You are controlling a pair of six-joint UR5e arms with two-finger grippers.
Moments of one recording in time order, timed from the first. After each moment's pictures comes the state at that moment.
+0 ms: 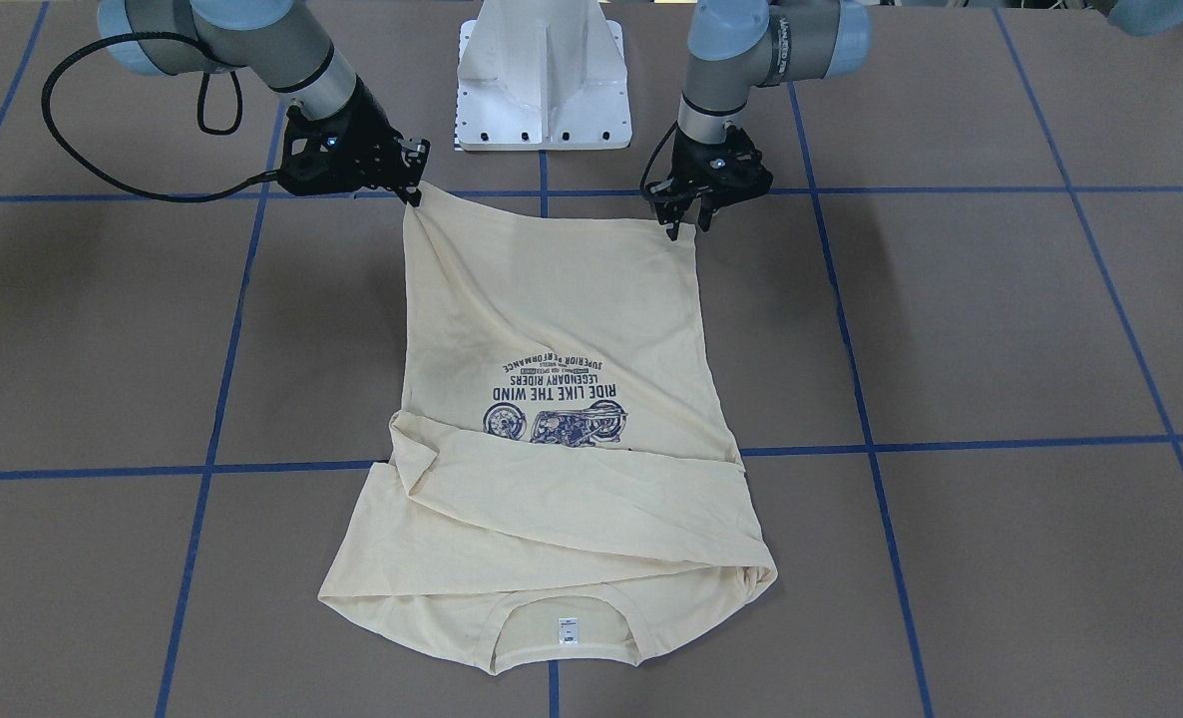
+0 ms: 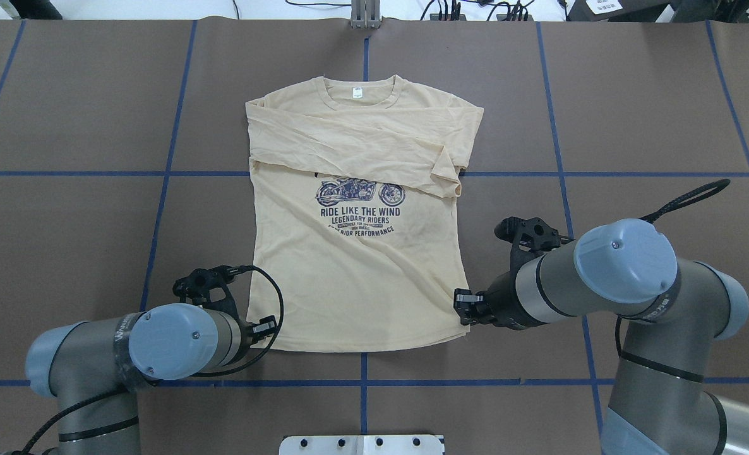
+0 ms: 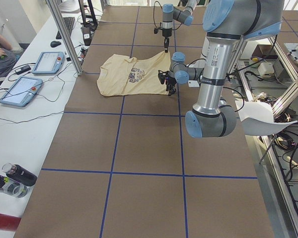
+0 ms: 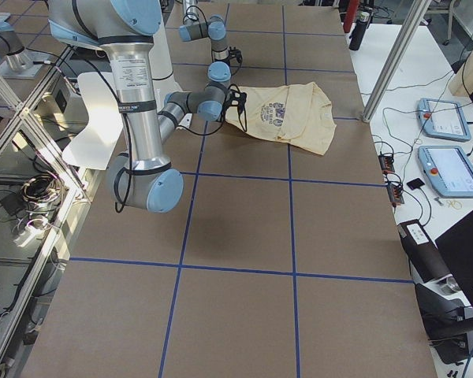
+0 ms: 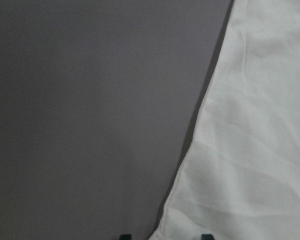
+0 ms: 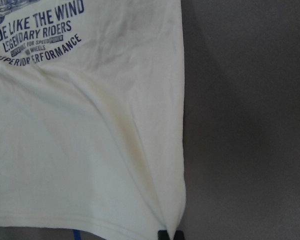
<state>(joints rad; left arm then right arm) -0.25 -1.87 -1.93 -1.71 -1.61 -1.72 0.43 -1.35 2.04 -1.23 1.96 1.53</state>
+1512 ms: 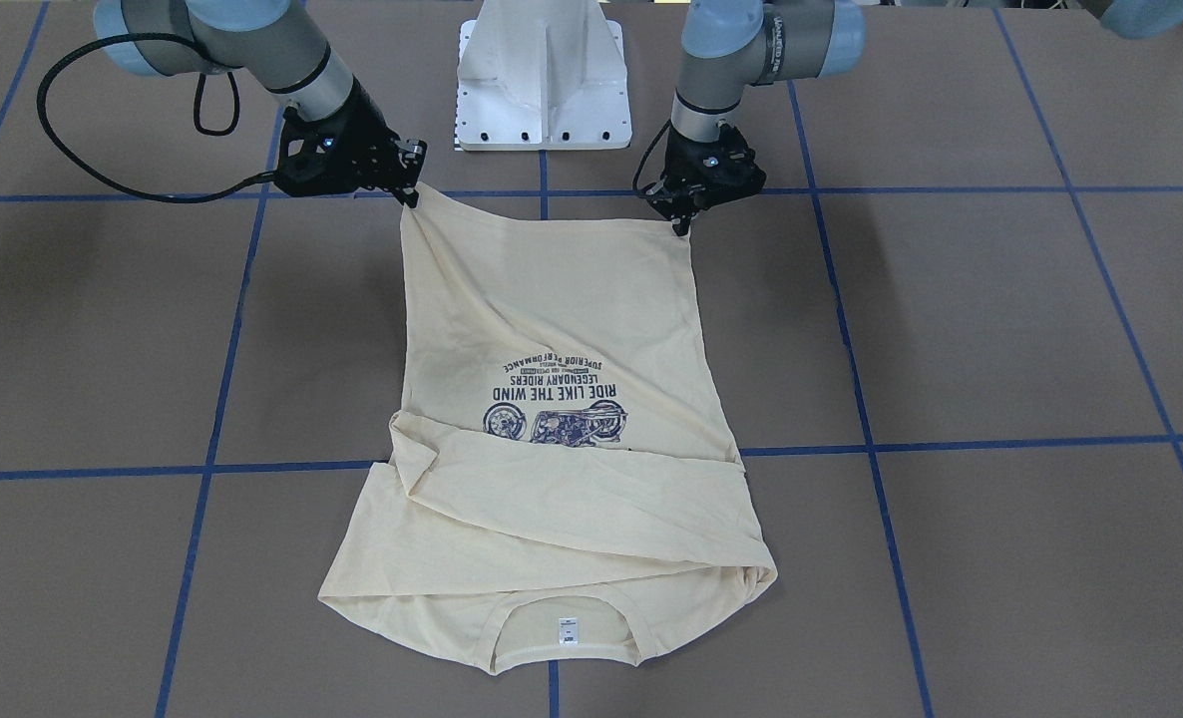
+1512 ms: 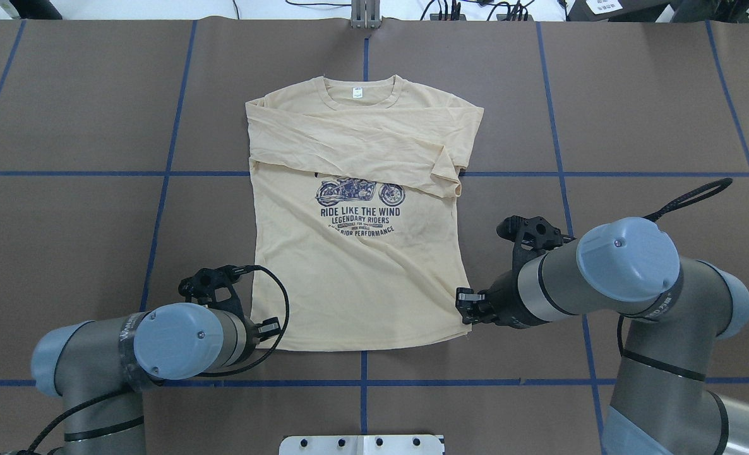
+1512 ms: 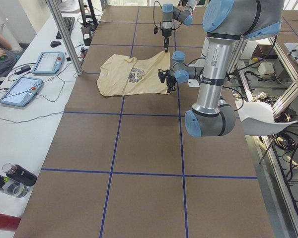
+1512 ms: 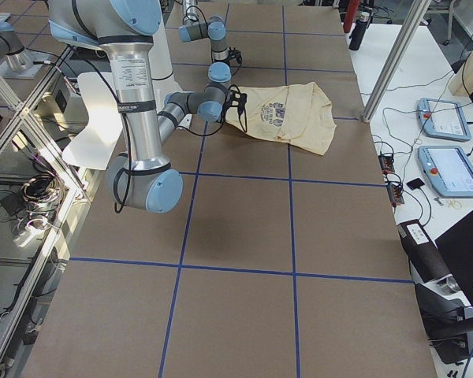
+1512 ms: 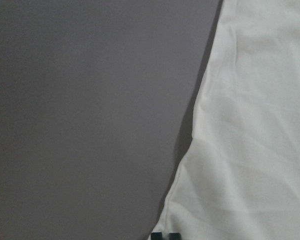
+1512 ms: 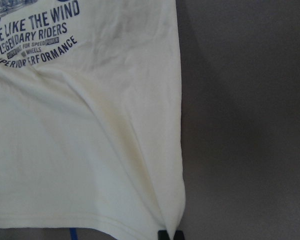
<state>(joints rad) -0.25 -1.89 -1.94 -1.70 -1.62 -1.72 0.43 -1.36 2.05 -1.23 1.96 1.53</state>
